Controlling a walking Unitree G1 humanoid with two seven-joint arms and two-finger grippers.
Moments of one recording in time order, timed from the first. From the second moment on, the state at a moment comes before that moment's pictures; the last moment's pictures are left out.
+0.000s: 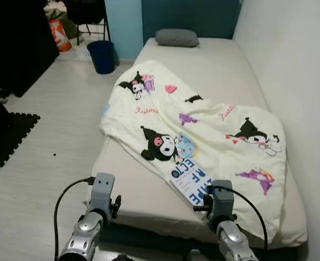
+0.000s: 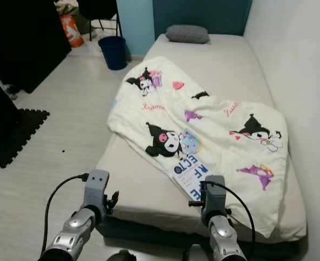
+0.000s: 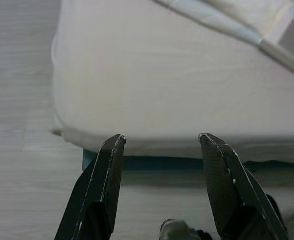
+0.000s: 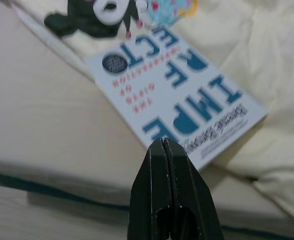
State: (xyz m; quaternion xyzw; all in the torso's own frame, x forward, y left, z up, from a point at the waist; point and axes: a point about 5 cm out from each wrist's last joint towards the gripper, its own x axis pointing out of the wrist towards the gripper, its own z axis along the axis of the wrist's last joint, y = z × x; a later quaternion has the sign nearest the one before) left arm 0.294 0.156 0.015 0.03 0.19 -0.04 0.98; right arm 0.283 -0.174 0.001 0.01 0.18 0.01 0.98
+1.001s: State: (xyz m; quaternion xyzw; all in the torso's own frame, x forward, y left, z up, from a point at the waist) left arm 0.307 0.176 0.033 0.02 0.16 -0.01 0.99; right arm 0.313 -0.159 0.027 0.00 0.15 0.05 0.99
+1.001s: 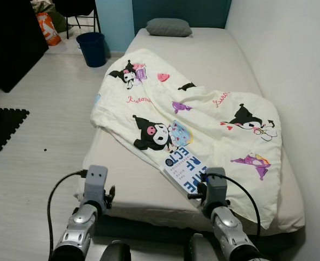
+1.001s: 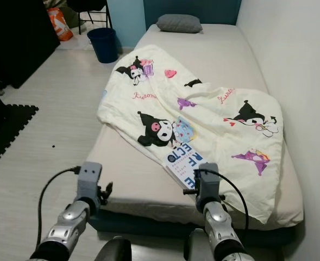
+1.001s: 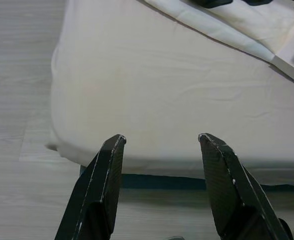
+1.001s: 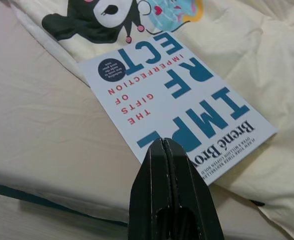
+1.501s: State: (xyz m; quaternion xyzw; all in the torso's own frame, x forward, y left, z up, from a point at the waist) left arm 0.332 0.172 0.066 0.04 0.10 -0.04 0.99; right arm 0.327 -0.161 0.041 0.00 0.14 0.04 0.99
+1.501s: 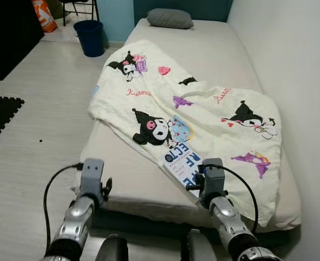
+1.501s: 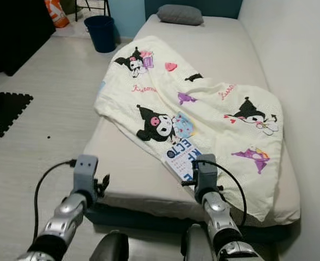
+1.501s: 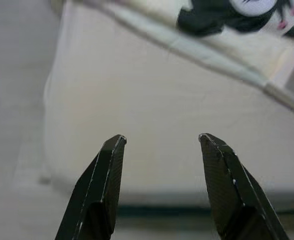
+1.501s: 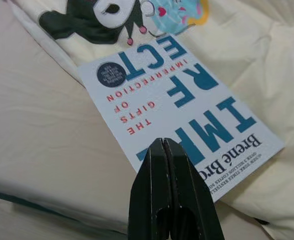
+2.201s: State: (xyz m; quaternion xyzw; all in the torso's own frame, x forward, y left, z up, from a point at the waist) left arm 0.332 0.164 0.065 0.05 0.11 -0.07 0.99; right arm 0.327 -0.176 0.042 0.06 0.13 0.00 0.99
